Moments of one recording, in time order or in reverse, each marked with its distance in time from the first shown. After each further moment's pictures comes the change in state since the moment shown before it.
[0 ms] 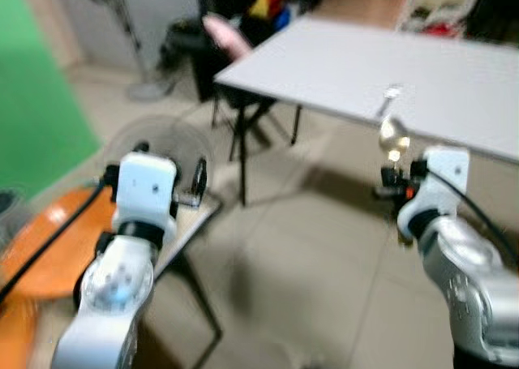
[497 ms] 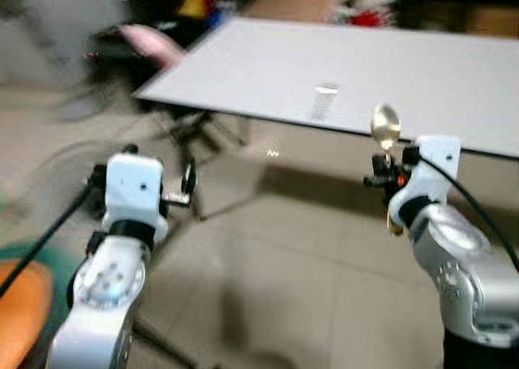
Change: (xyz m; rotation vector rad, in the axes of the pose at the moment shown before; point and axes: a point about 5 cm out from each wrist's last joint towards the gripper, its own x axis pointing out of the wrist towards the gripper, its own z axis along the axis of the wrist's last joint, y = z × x) left arm 0.004 0.011 -0.006 -0.020 0.024 0.046; right arm 0.011 0.009 0.005 0.031 -0.009 0.024
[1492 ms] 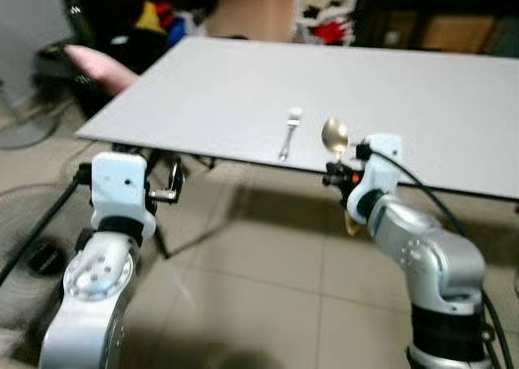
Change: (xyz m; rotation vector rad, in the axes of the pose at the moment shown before) left arm 0.005 0.009 -0.010 -0.033 0.040 0.007; right arm 0.022 0.038 -0.009 0.074 0.146 0.161
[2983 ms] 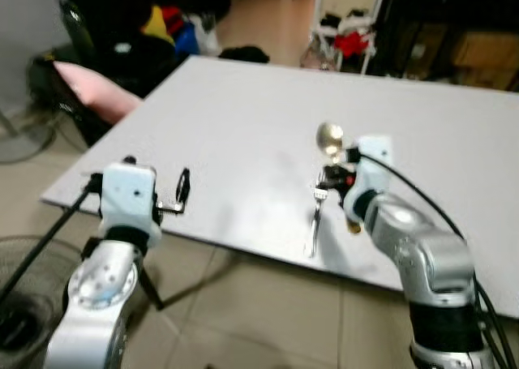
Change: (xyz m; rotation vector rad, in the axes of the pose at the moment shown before) left arm -0.005 -0.008 -0.010 0.011 0.028 -0.060; right arm 0.010 -0.002 -0.008 -0.098 0.035 -0.012
